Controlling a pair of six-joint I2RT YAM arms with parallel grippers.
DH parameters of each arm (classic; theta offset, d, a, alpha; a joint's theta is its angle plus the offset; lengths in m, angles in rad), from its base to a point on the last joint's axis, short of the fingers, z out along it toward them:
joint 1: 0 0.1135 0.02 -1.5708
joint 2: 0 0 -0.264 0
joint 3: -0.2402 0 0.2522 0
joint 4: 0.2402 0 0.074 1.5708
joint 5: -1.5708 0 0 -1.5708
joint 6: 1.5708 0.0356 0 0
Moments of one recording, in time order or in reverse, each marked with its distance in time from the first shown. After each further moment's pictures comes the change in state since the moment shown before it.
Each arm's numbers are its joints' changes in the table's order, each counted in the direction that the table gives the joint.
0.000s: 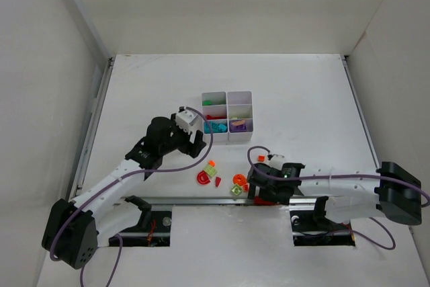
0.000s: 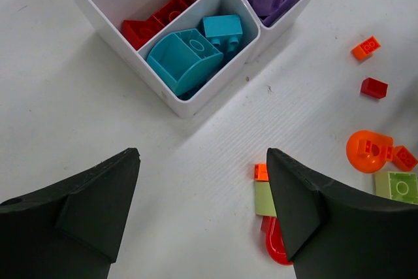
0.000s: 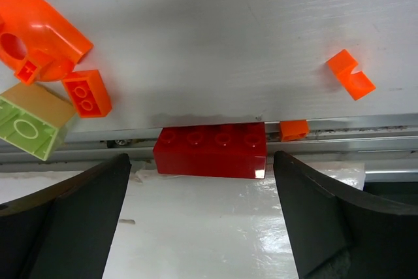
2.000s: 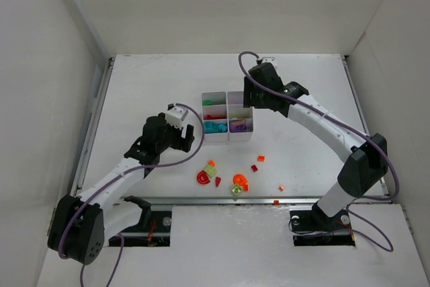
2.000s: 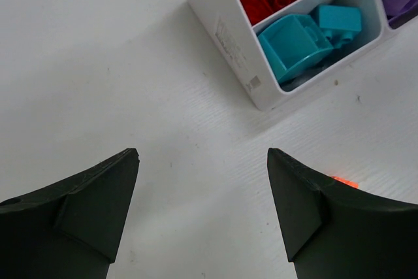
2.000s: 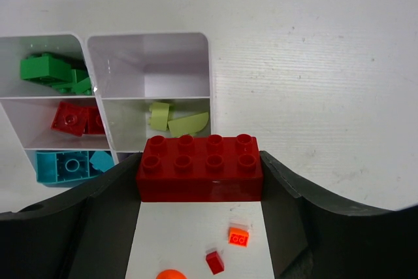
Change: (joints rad) left arm 0.109 0.031 0.044 -0.061 0.136 -0.006; right arm -0.576 0.397 -0.862 -0.087 -0.142 -0.891
